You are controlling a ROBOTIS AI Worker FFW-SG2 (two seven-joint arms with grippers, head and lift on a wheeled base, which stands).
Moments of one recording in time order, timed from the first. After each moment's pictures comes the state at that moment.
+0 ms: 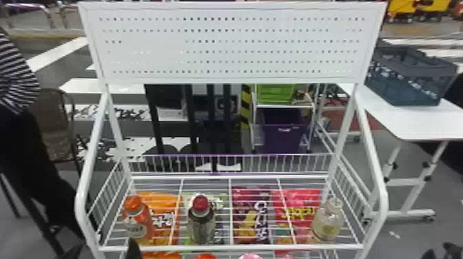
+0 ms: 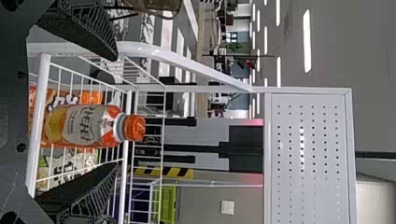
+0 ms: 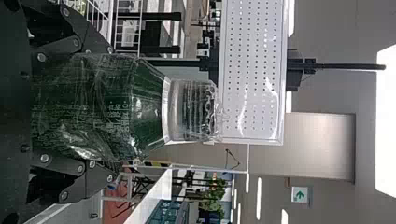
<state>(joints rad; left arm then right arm) 0.66 0.26 -0.09 -2.09 0.18 -0.14 0.32 1.02 0.00 -0.21 -2.47 -0.13 -0.14 0.20</state>
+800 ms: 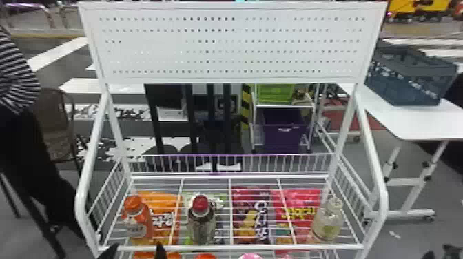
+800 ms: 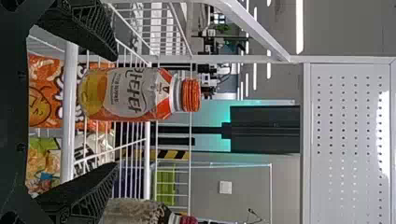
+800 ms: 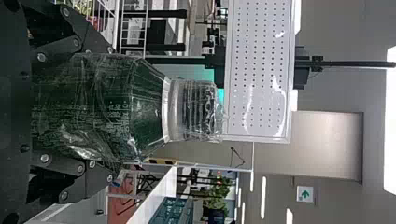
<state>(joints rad) 0.33 0.25 -0.24 -1.47 0.16 -0.48 0.29 1.01 0.00 -0.22 -2.46 -0.13 -0.11 0.20</state>
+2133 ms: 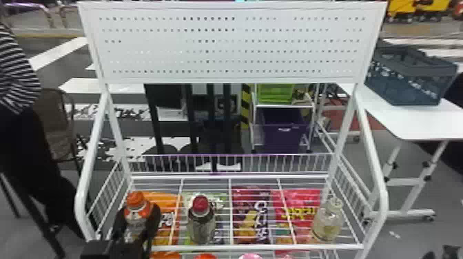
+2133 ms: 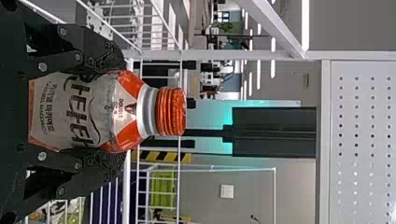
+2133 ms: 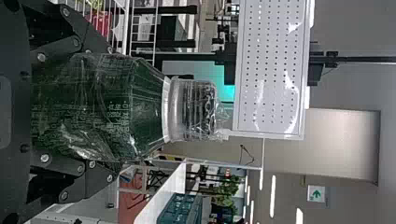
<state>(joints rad) 0.14 0.26 -0.23 -1.42 0.24 -0.34 0.23 0.98 0.00 -0.24 -2.48 -0.13 -0.03 0.20</state>
